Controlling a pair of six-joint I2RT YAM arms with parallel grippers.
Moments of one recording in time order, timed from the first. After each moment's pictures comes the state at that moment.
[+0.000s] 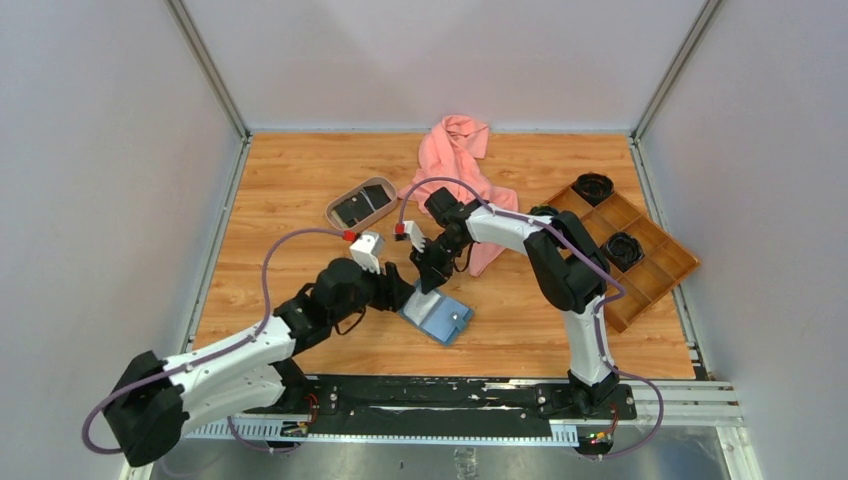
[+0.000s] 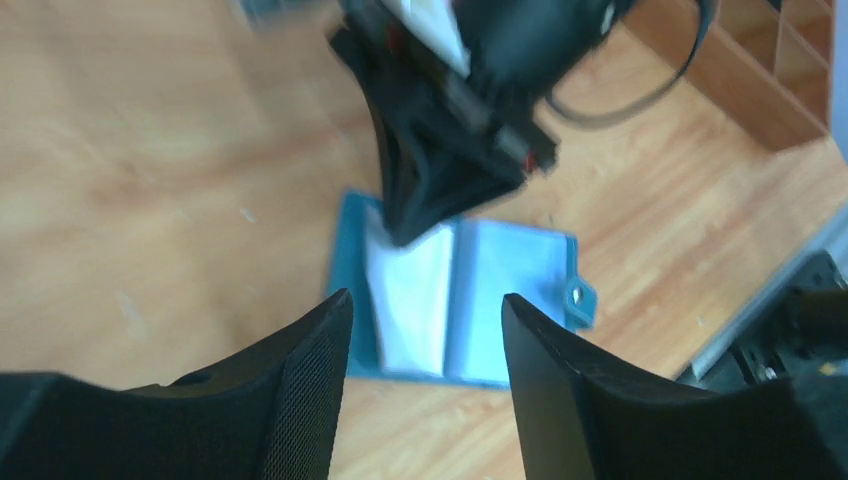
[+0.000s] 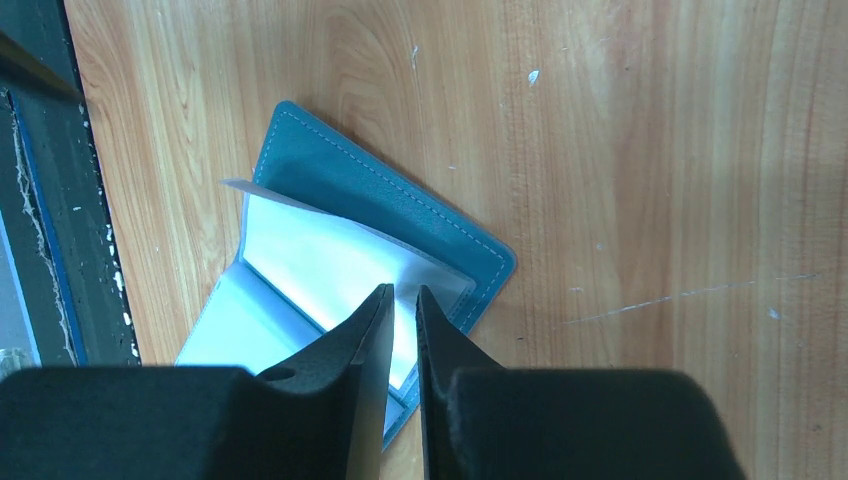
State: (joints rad) left arm -0.82 0.95 0.33 0.19 -0.04 -0.54; right arm 0.69 2.07 1.43 -0.65 -0.74 -0.53
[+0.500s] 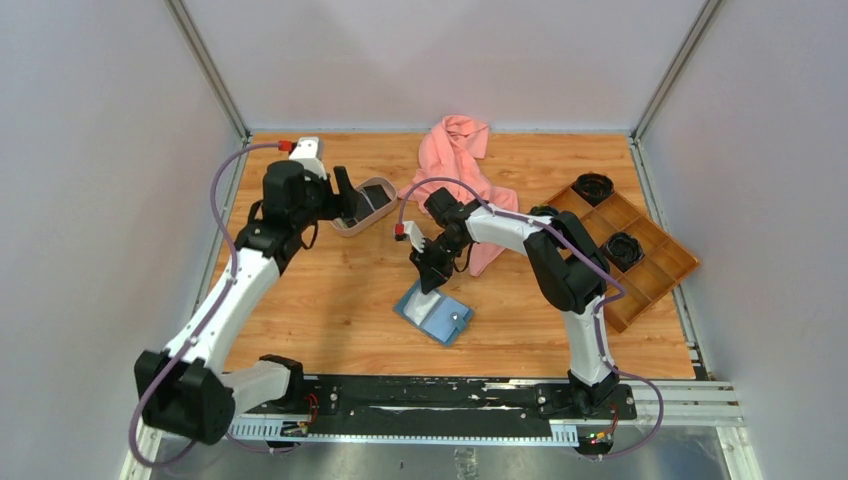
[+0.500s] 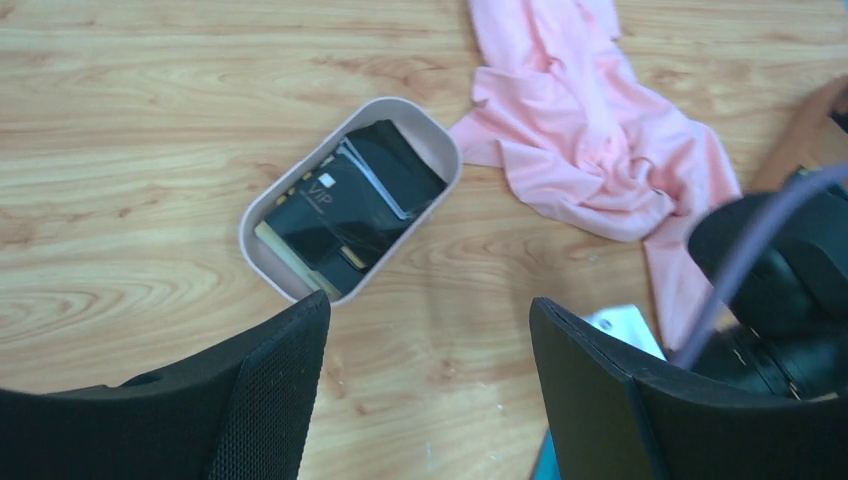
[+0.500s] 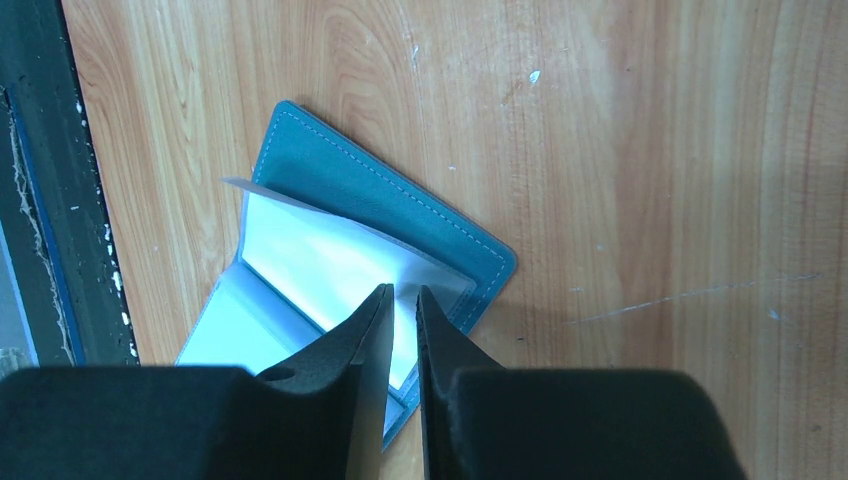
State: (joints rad) left arm -0.27 1.07 0.92 -0.21 0.04 -0.24; right arm 0.70 2.07 1.44 -0.65 -0.74 -0.53
